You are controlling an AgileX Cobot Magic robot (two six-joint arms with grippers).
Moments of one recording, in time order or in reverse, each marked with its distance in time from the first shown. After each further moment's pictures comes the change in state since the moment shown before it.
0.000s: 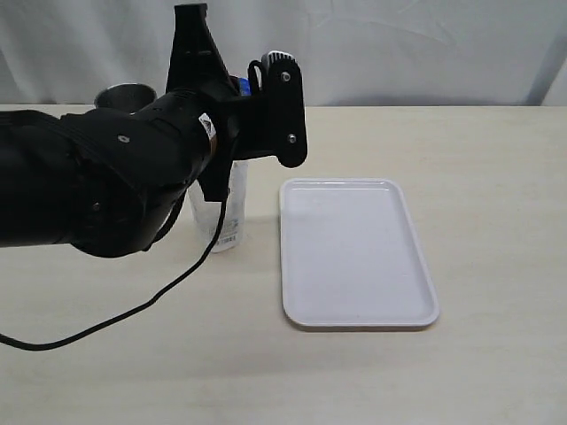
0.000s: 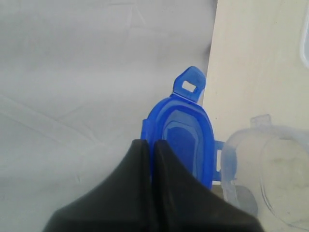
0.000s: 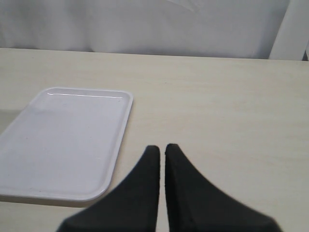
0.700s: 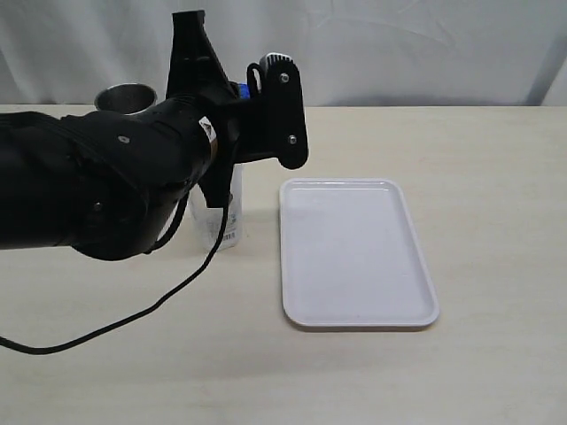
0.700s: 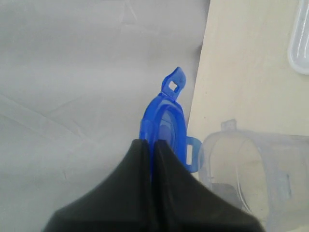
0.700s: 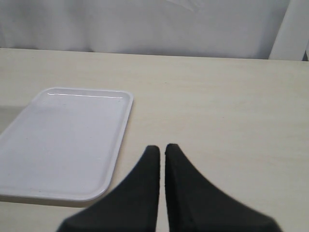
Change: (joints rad) left arm -0.006 0.000 0.002 -0.047 -0.004 -0.005; right arm 0.000 0.000 0.000 0.000 0.000 0.000
